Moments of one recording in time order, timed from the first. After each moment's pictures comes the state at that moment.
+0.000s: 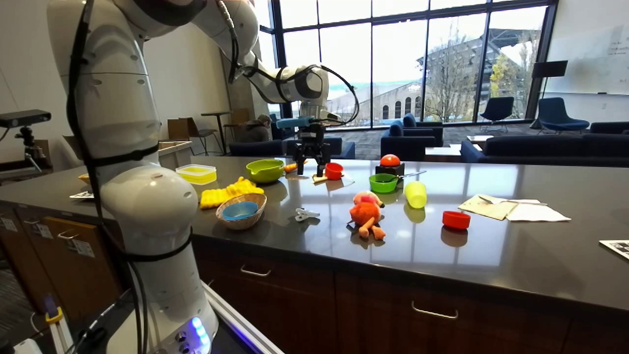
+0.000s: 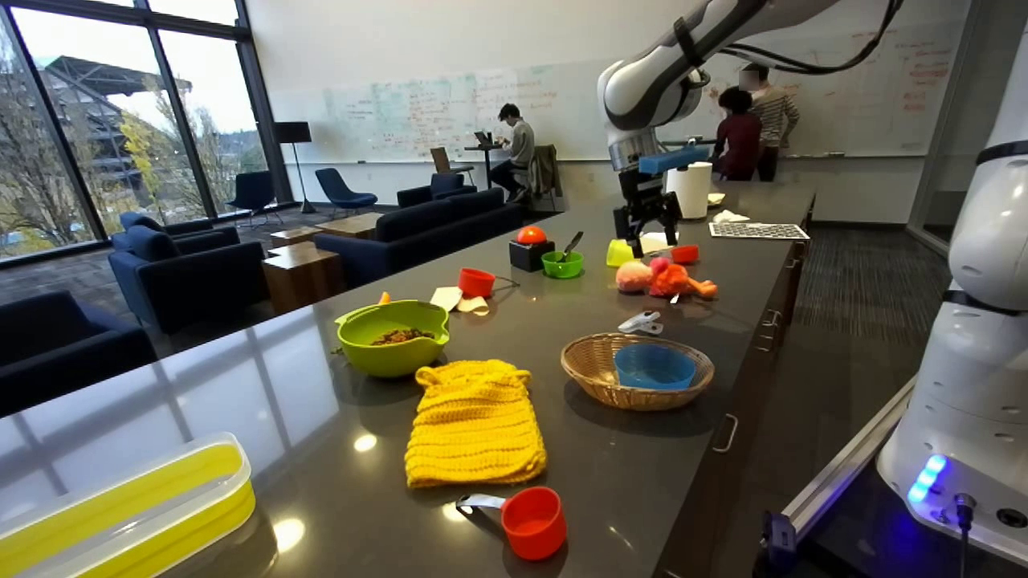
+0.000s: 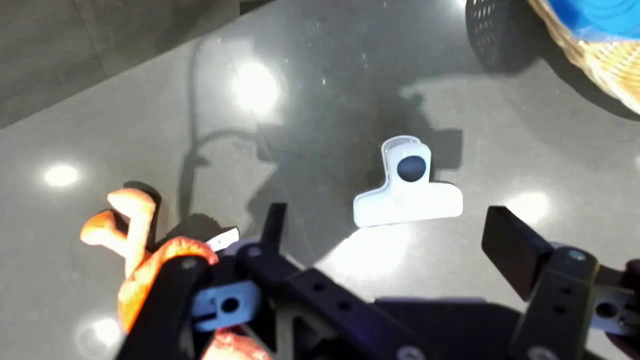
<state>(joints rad) 0.01 0.00 0.03 -2.13 -0.05 1.87 0.16</state>
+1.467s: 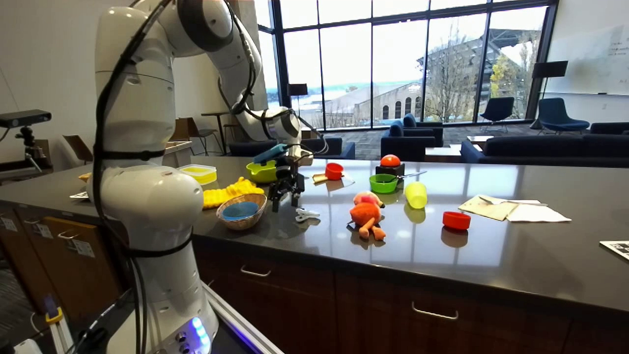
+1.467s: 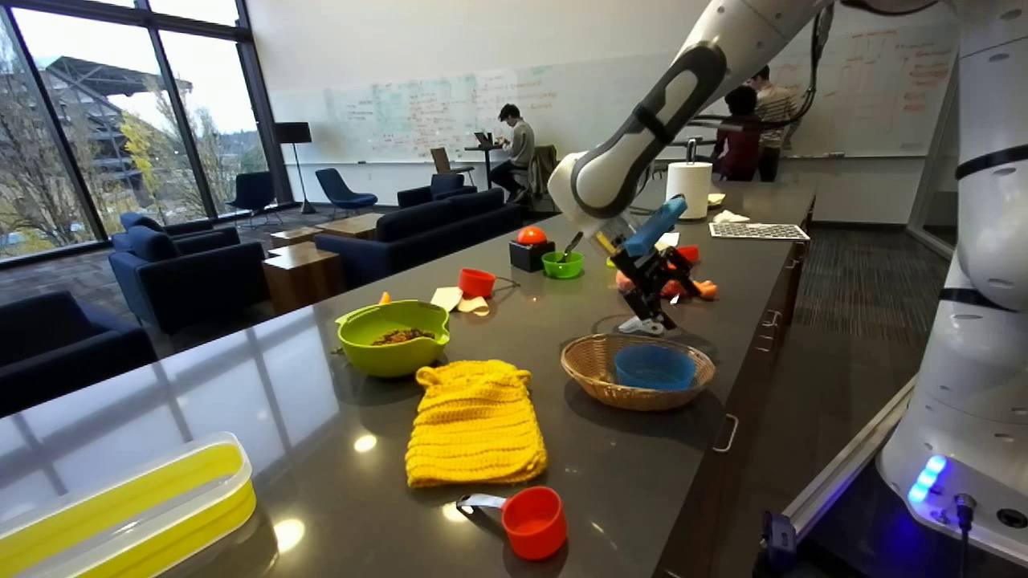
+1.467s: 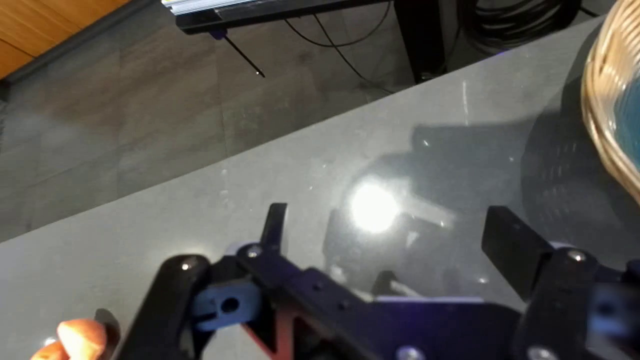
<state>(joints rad) 0.16 0.23 0.11 -2.16 -0.25 1.67 0.41</state>
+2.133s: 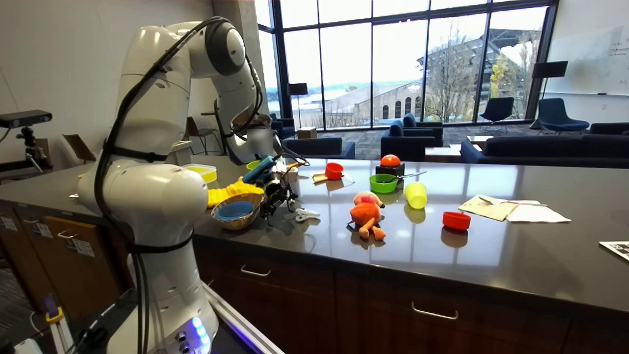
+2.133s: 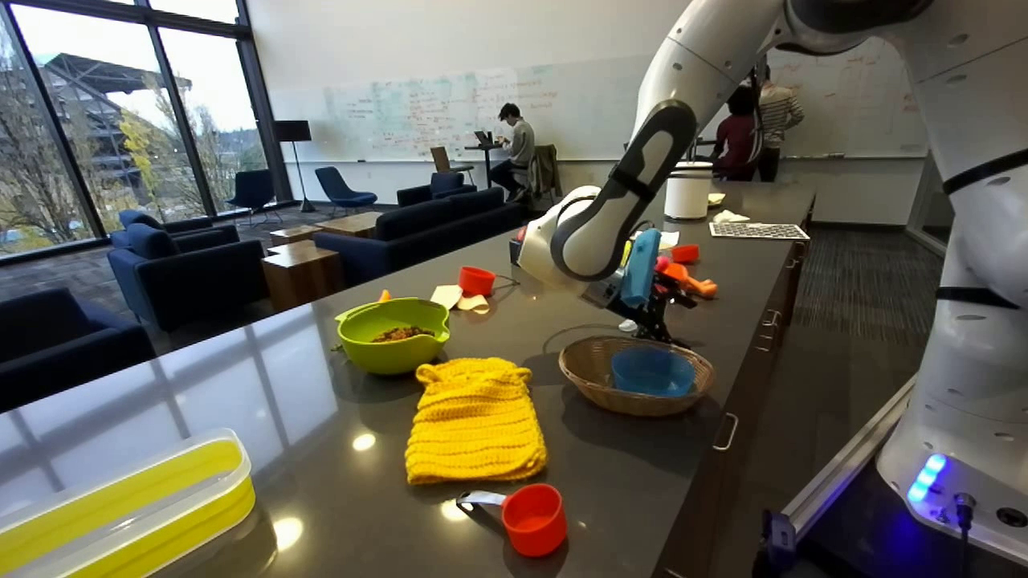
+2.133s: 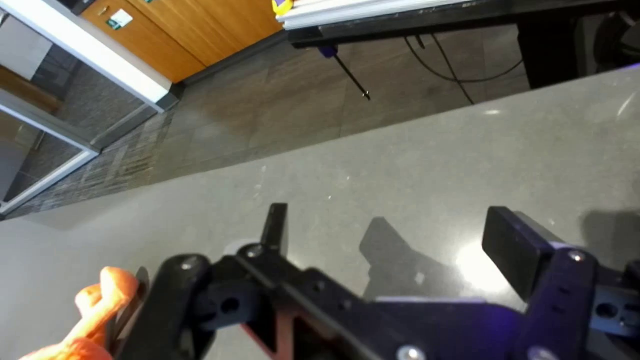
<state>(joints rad) 0.31 0.42 0.13 -2.09 -0.45 1.53 0.49</state>
